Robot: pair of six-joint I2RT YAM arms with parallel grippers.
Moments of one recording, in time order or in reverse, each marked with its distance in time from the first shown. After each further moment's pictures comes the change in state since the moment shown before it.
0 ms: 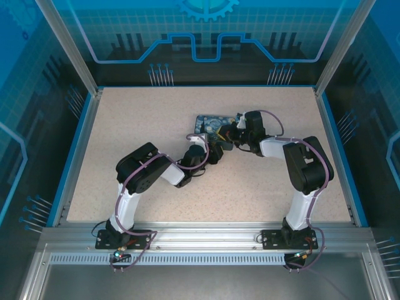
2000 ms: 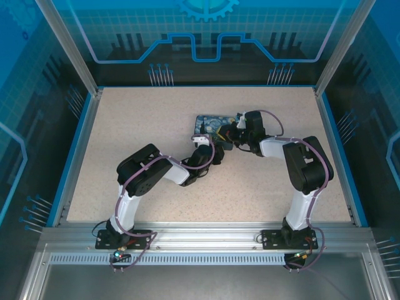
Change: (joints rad) left arm -0.052 -0.014 0.074 -0.215 -0.185 0.029; right arm 0.000 0.002 0.000 0.007 -0.002 0.000
